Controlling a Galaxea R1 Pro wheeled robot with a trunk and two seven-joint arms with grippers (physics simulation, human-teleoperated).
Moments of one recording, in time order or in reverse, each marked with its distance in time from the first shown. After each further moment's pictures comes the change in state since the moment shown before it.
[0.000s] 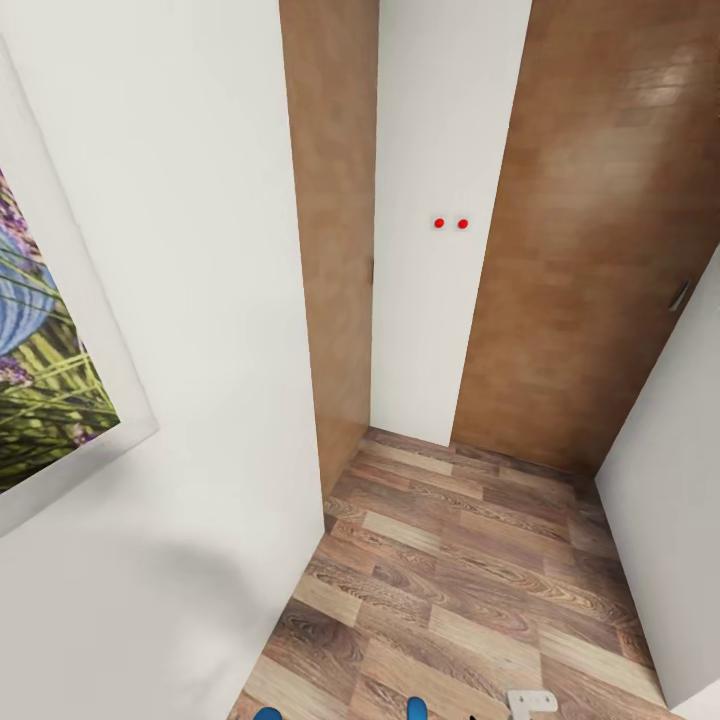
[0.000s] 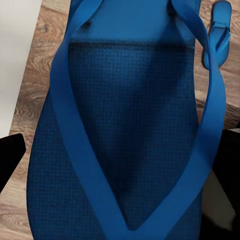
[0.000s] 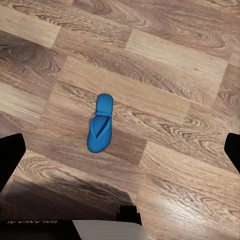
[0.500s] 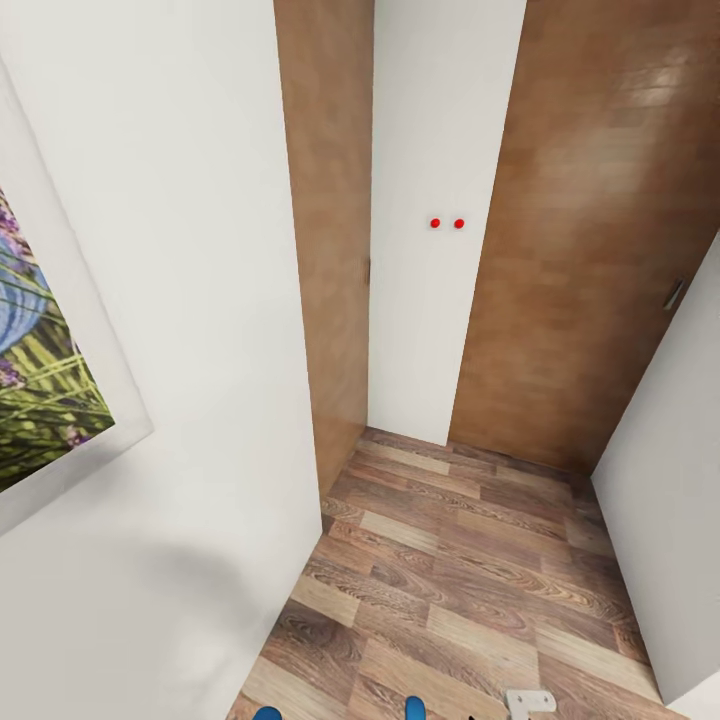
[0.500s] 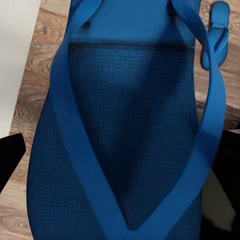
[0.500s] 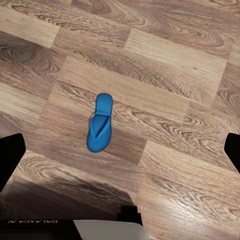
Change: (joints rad) left arm 0.000 0.000 0.000 -0.001 0.002 -0.002 0.000; right arm 0.000 0.003 0.001 0.001 0.003 -0.001 -0.001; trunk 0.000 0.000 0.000
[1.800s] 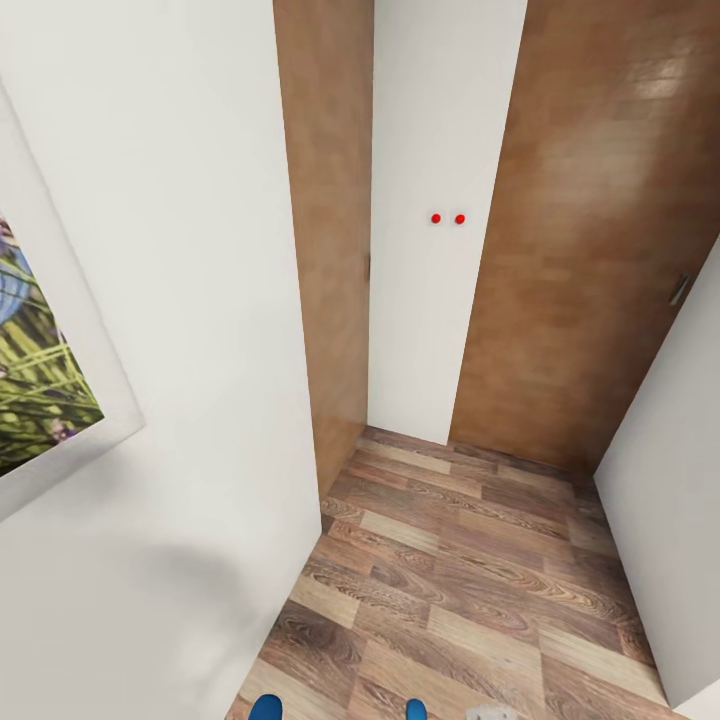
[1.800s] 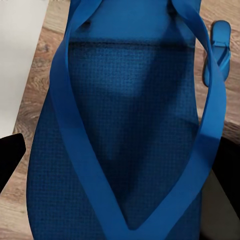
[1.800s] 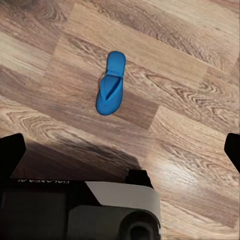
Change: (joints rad) left arm 0.000 0.001 0.003 -0.002 0.001 -0.056 0.002; right arm -0.013 0.117 0.068 0.042 0.038 0.150 -0.150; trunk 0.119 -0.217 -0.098
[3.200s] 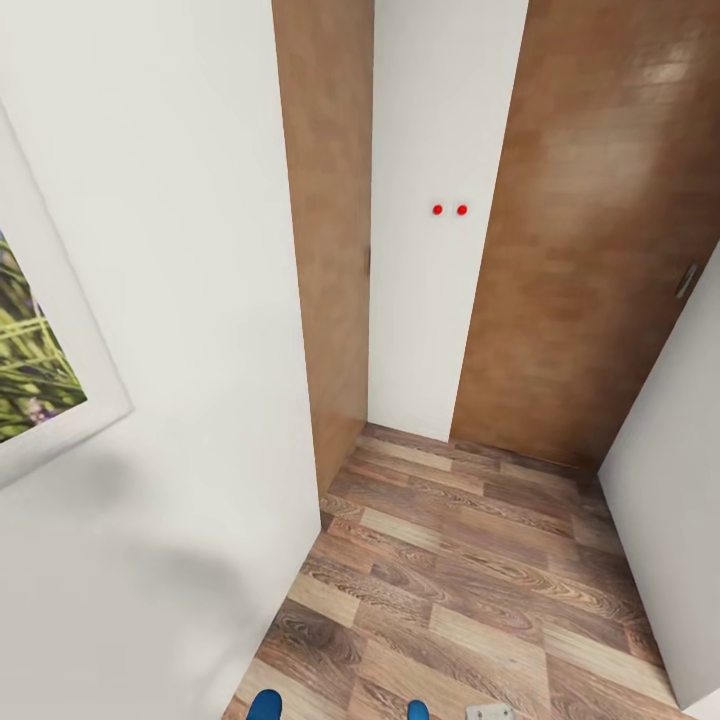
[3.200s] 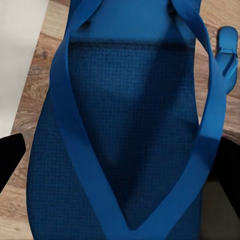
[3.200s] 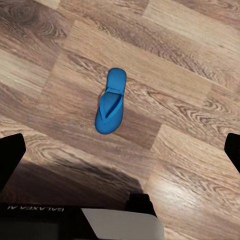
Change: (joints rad) left arm 0.000 0.002 0.000 -0.001 0.001 -0.023 0.000; right arm 0.000 -0.006 0.000 0.016 0.006 -0.085 0.010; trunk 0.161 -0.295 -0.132
